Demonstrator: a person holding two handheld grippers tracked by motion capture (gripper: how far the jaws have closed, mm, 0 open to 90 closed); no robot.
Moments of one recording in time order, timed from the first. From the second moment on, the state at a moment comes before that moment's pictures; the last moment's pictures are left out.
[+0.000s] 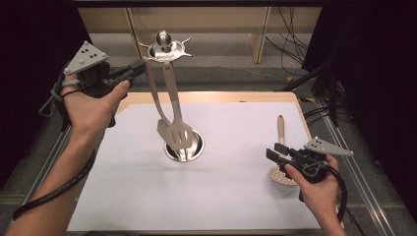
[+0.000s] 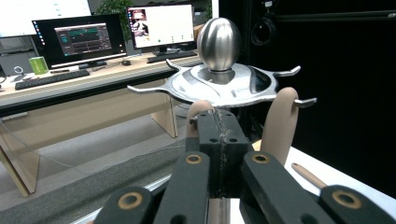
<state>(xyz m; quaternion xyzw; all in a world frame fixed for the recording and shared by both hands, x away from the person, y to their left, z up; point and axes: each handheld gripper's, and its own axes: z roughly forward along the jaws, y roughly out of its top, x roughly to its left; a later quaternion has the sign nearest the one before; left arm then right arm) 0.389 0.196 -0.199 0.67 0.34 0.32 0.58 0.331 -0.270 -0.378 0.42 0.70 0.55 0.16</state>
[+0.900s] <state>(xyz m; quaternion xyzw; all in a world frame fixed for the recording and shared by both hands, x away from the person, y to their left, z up) 0.403 0.205 -0.197 0.66 0.36 0.34 0.57 0.330 -0.271 -0.379 0.42 0.70 0.55 0.16</state>
